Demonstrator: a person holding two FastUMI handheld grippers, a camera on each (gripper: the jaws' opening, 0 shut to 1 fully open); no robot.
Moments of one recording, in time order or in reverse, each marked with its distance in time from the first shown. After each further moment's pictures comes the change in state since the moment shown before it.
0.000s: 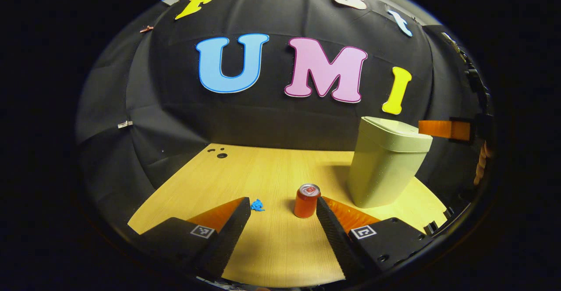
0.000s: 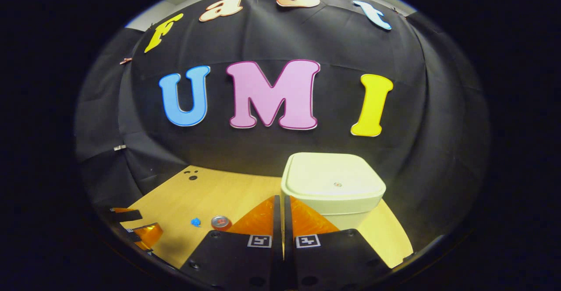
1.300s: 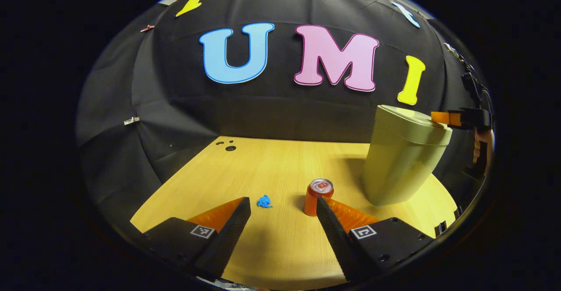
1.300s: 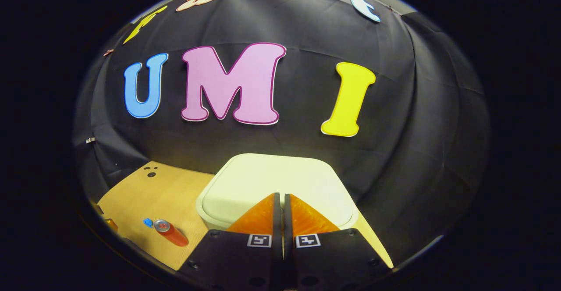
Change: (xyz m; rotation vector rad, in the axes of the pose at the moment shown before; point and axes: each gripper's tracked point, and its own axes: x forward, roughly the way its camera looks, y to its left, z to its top) left arm 0.034 -0.001 -0.017 0.008 0.060 0.077; right arm 0.081 -0.092 -0.018 -0.051 0.033 -0.140
